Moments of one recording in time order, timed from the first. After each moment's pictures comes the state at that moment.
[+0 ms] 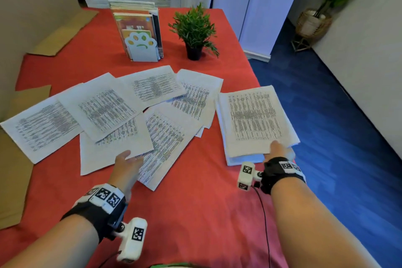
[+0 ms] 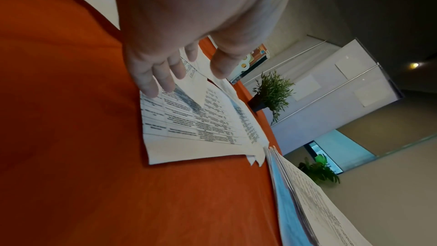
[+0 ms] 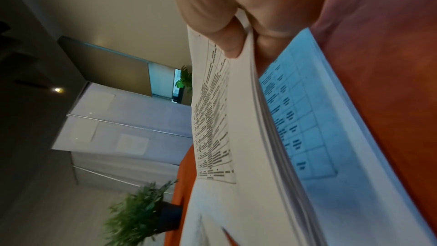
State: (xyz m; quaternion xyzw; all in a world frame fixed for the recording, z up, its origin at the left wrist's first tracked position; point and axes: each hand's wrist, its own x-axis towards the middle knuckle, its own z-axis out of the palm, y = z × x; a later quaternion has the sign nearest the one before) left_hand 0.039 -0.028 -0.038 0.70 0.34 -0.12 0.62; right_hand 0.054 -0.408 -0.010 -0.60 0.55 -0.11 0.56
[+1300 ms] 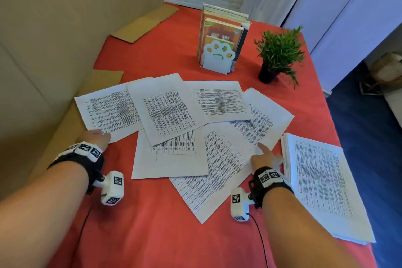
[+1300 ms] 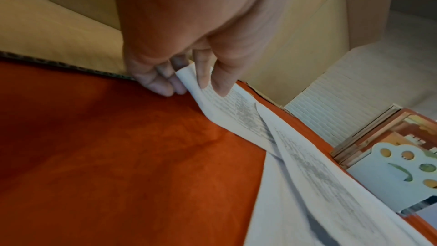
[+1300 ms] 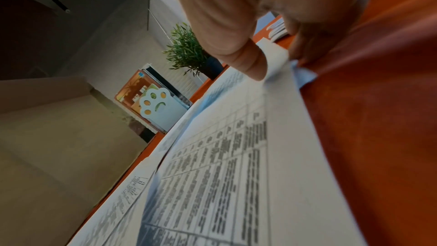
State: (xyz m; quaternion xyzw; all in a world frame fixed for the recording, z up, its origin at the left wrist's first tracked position) left_hand 0.125 0.246 -0.097 0.75 0.48 0.02 0.45; right_hand 0.185 -0.214 -0.046 -0.88 0.31 0.11 0.34
